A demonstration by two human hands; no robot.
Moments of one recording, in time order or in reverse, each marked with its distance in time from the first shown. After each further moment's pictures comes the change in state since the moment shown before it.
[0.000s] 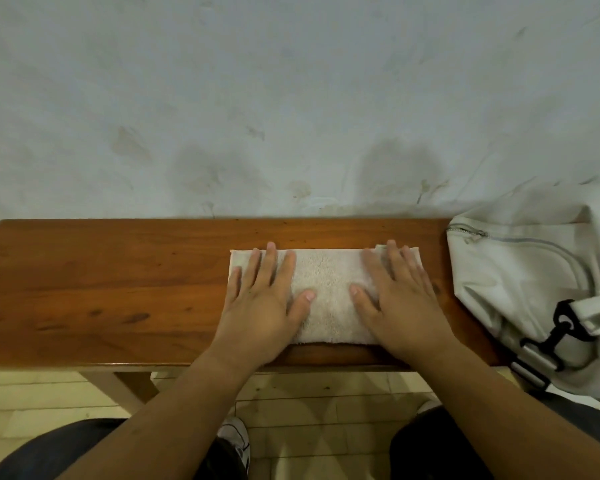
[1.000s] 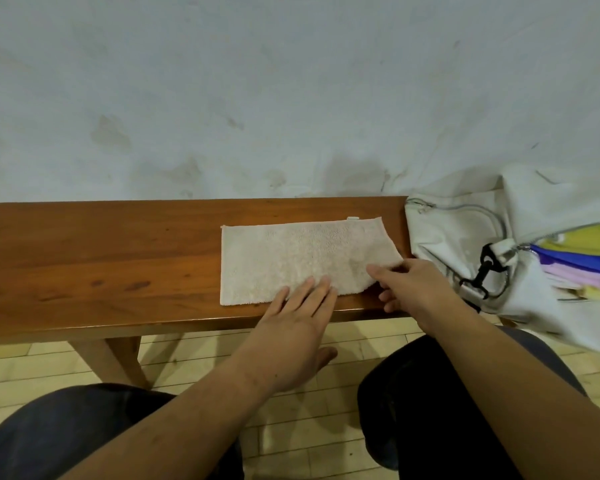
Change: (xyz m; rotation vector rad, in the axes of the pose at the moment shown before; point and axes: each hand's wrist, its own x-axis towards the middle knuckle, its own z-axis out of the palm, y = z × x) left_hand -0.082 0.041 0.014 0.157 -0.177 0.461; right_hand -0.061 0.004 -0.037 0.949 0.003 0.605
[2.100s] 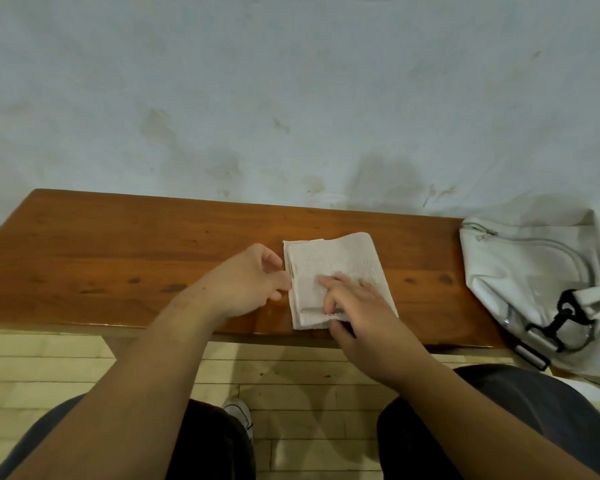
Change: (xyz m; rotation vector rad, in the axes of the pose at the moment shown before) left_hand -0.006 -0.107 -0.082 -0.906 -0.001 -0.647; right_hand -0.008 0.005 0.092 -0.814 -0.323 -0.900
